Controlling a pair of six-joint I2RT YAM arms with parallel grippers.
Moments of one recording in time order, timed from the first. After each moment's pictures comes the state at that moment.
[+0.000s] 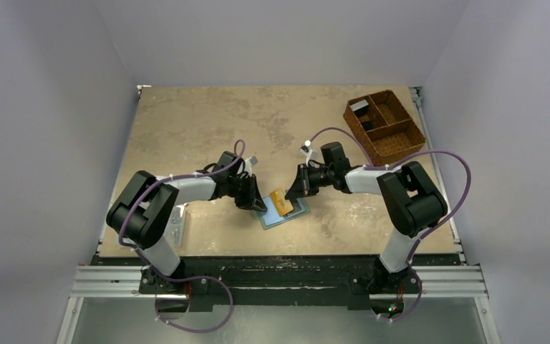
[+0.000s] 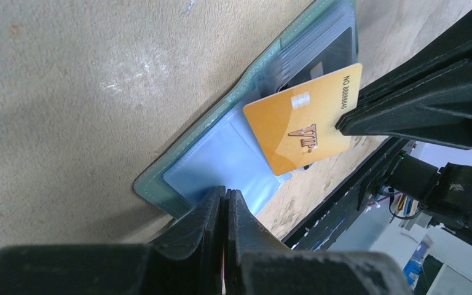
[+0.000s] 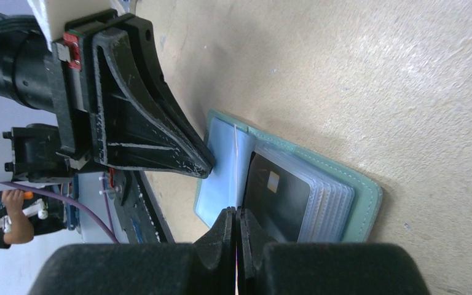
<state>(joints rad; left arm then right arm) -0.51 1.67 0.76 -0.09 0.53 -0.64 0.43 1.76 0.81 0.16 -0.82 0.45</state>
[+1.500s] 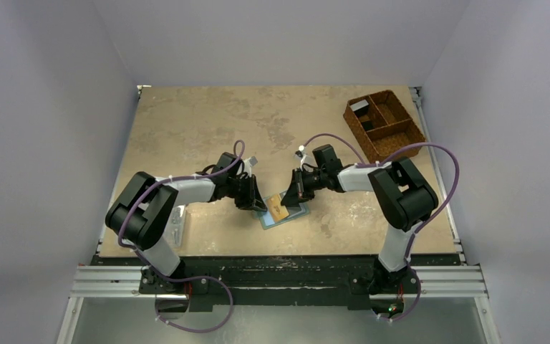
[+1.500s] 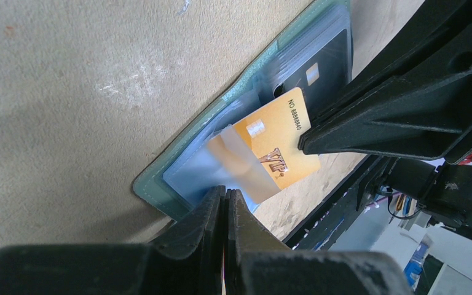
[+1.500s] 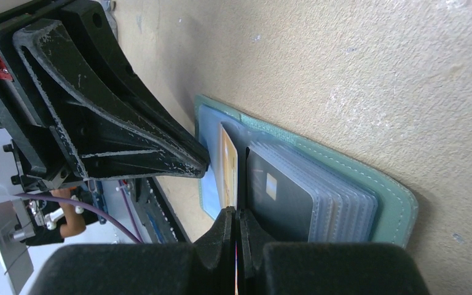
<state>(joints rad) -0.51 1.66 0.73 -0.05 0.53 -0.65 0.49 1.84 0.85 0.08 -0.81 0.55</state>
